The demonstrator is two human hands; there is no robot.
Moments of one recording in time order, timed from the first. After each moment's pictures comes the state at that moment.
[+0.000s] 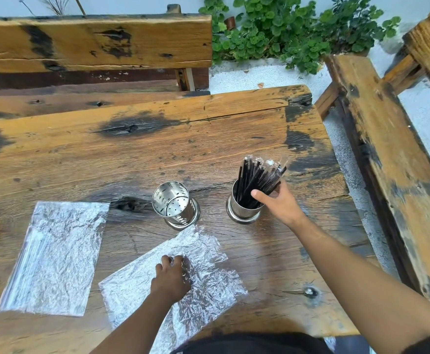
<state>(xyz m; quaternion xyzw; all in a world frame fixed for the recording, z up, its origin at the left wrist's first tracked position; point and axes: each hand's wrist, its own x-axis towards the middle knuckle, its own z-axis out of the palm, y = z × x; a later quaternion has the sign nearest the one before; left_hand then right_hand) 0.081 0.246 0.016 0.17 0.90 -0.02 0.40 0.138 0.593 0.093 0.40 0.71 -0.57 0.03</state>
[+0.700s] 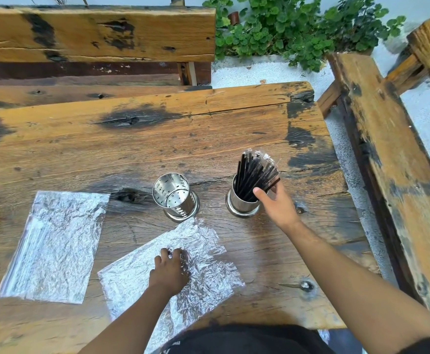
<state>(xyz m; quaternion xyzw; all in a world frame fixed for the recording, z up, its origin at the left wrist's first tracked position) 0.090 0.243 0.018 0.17 0.91 -0.02 0.39 0.148 0.572 0.086 0.41 0.72 -0.56 0.00</state>
